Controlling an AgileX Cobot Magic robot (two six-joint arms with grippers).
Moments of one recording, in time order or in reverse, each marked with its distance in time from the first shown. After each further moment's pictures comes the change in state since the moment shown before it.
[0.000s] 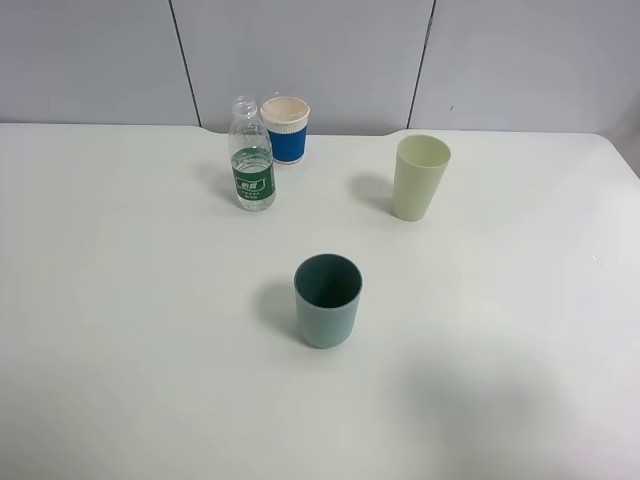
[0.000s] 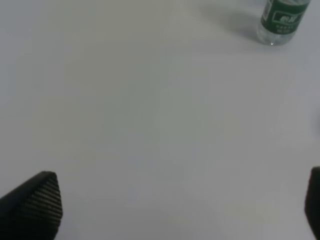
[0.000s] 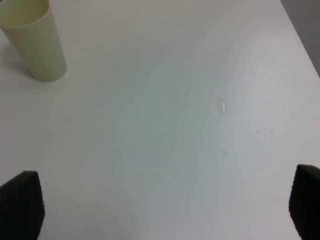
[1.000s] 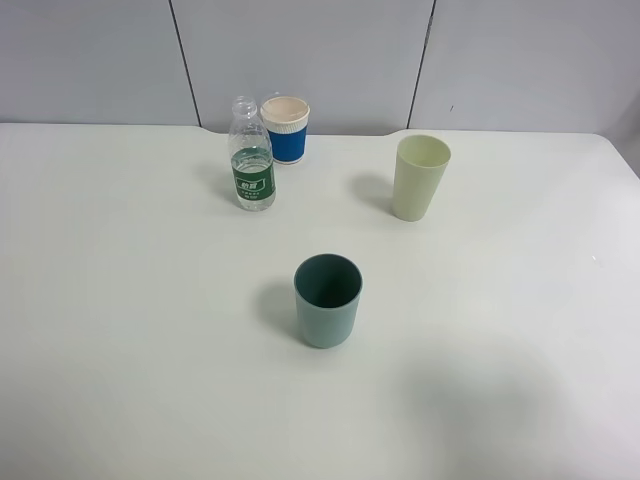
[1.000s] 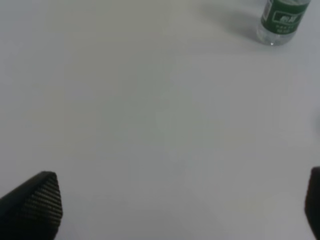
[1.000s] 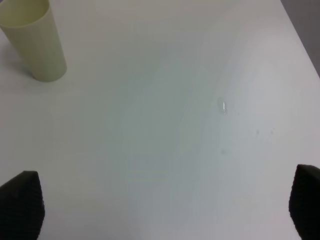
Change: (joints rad) left arm 0.000 0.000 0.000 0.000 0.000 0.000; right arm 0.000 0.000 0.000 0.000 0.000 0.000
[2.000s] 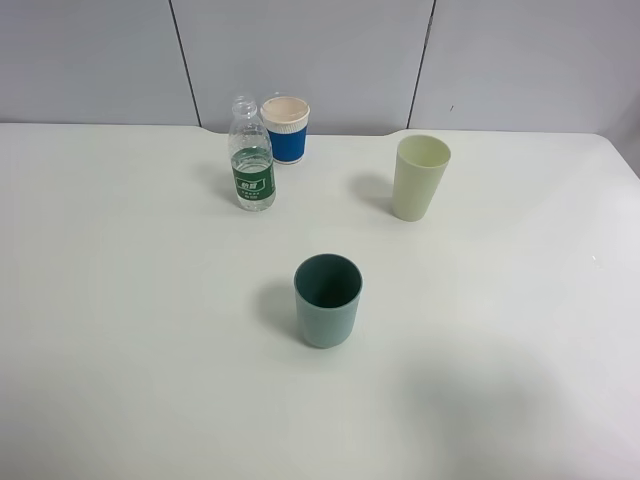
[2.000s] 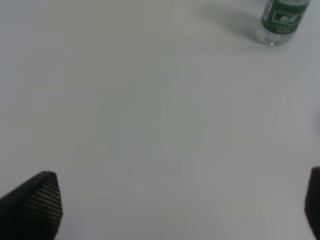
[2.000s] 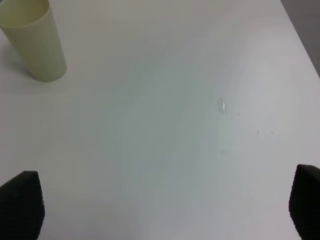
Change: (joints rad) left arm 0.000 0.000 0.000 0.000 0.000 0.000; right arm 0.000 0.000 0.000 0.000 0.000 0.000
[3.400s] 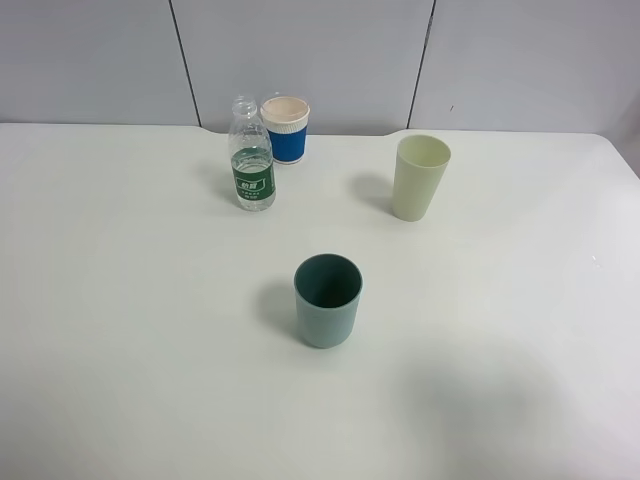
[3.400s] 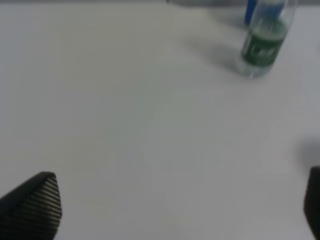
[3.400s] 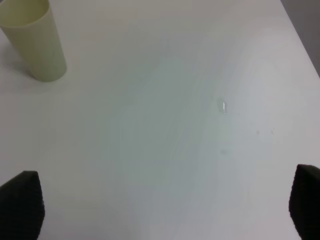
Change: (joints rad) left arm 0.000 0.018 -0.022 -0.071 -0.110 0.013; right arm 0.000 0.000 0.000 0.000 0.000 0.000
